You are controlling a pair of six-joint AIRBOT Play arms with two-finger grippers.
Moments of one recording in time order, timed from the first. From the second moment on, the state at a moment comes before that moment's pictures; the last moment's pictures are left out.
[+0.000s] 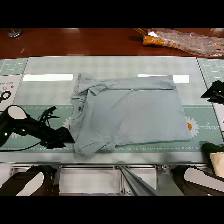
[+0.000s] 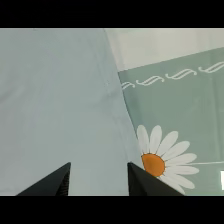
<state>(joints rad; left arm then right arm) 0.02 -1.00 0.51 0.99 -1.43 -1.49 -0.55 -1.32 1.30 -1.21 1.50 1.33</state>
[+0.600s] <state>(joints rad) -0.30 -1.11 0.49 1.03 -1.30 -1.60 -0.55 -1.32 1.29 -1.22 1.49 1.32</state>
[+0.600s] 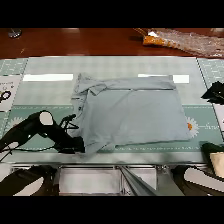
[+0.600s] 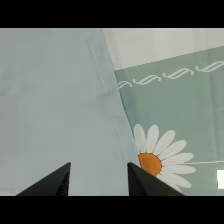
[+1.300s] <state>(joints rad) -0.23 -1.01 0.36 0.99 -1.23 -1.56 -0.55 -1.32 1.29 -1.24 1.49 1.32</state>
